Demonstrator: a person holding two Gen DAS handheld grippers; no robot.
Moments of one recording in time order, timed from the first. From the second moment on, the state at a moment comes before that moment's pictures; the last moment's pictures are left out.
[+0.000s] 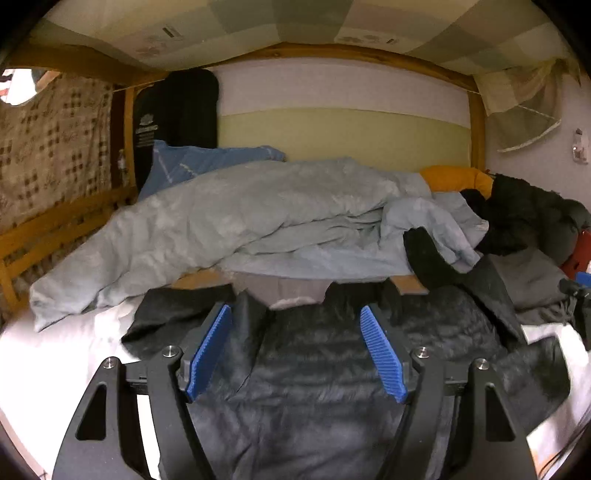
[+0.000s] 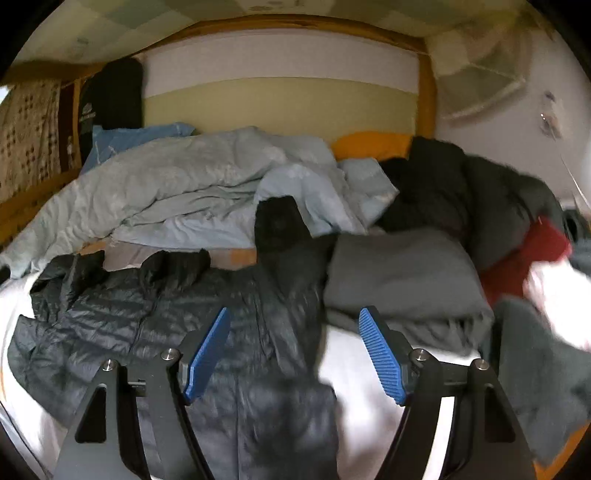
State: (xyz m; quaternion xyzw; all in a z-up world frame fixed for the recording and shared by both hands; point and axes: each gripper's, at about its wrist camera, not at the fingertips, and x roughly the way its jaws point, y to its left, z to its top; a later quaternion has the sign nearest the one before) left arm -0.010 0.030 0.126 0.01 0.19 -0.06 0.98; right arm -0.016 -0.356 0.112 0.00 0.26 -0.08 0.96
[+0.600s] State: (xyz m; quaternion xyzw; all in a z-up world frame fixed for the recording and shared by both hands) left arm 0.081 0.038 0.013 0.02 0.33 -0.02 0.94; right arm 0.141 -0.347 0.000 -0.05 0.39 -0.13 0.91
